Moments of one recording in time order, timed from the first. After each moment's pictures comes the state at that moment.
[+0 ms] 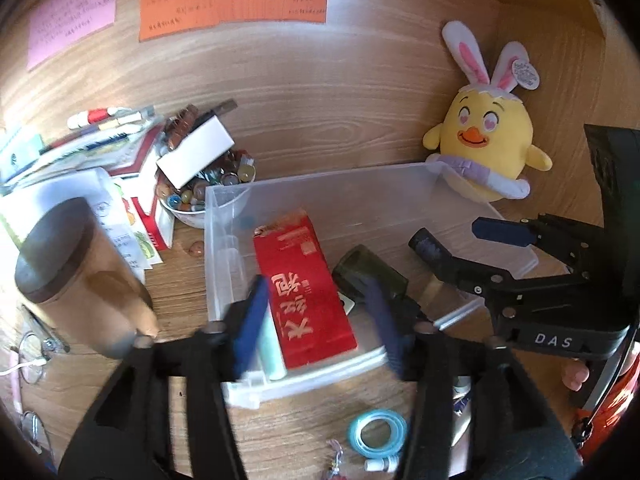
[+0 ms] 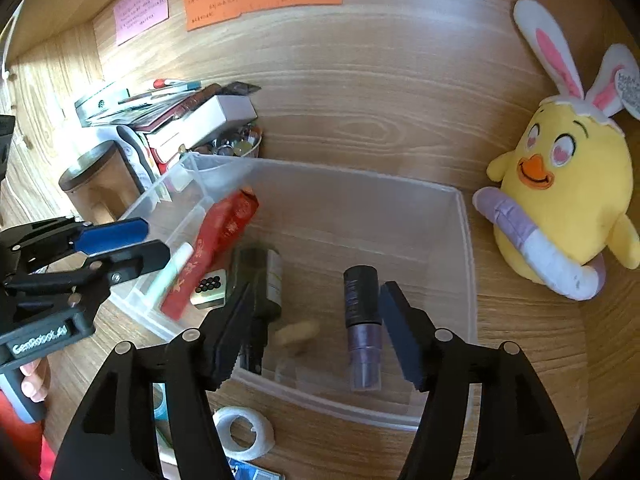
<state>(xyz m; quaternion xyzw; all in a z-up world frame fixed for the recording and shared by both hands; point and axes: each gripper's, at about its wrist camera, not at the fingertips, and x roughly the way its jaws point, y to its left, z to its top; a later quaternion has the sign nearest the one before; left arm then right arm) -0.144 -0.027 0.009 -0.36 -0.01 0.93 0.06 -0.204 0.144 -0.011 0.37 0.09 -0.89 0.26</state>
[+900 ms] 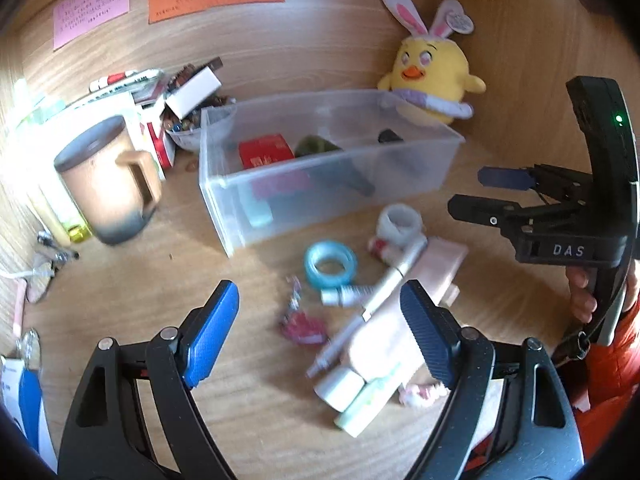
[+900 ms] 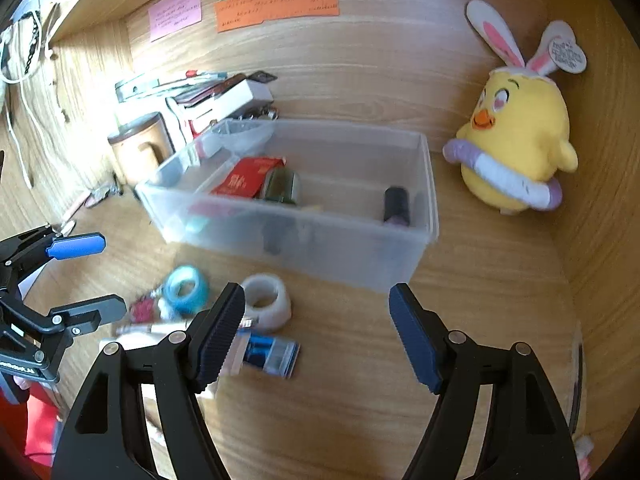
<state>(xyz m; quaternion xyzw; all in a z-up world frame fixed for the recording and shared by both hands) -0.025 -0.007 -0.020 -0.39 0.02 0.92 0.09 -0.110 0.199 -0.026 0.37 0.08 -0.89 0.26</state>
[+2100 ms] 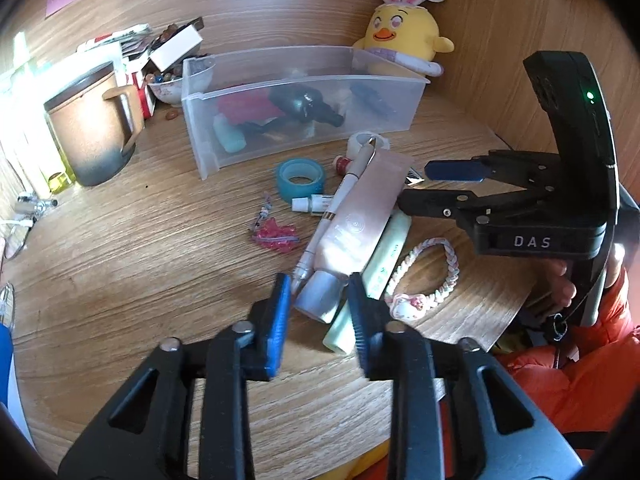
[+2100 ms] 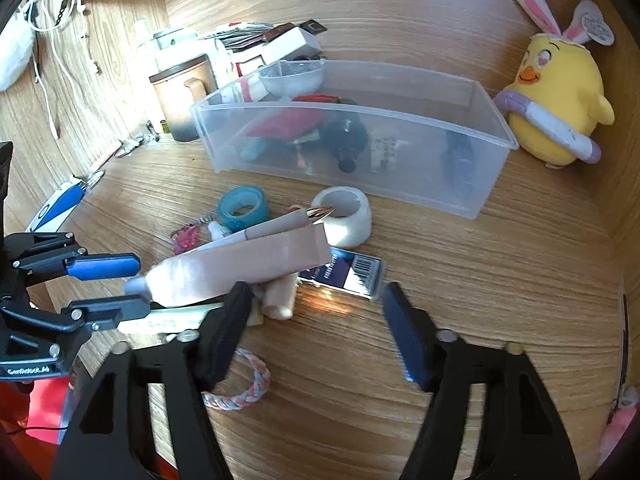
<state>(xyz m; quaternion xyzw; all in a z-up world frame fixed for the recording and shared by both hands) 0.015 -0.010 -0.045 -0.43 0.01 0.89 0.13 -0.069 0.166 -0.057 0.40 0.10 -0.86 0.31</state>
